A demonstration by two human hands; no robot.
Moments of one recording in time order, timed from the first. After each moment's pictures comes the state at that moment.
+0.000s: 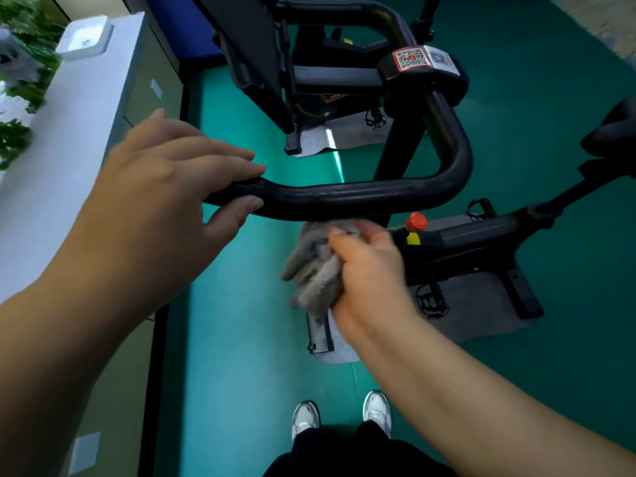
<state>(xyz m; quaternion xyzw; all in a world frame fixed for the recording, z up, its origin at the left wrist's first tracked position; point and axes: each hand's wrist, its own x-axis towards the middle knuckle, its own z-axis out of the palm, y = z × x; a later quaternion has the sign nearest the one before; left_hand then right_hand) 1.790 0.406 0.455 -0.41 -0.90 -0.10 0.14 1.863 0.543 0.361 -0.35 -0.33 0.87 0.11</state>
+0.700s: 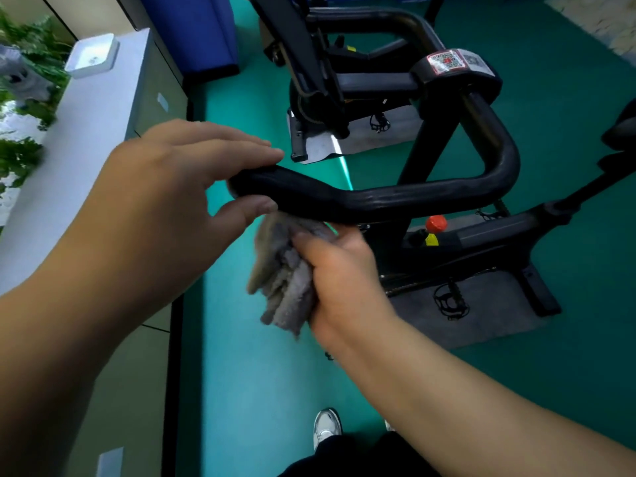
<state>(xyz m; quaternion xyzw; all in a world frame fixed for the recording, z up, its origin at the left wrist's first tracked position) 1.771 0.363 0.473 -0.43 -0.88 -0.17 0.13 1.835 0.469 0.377 -0.24 -0.33 0.90 0.11</state>
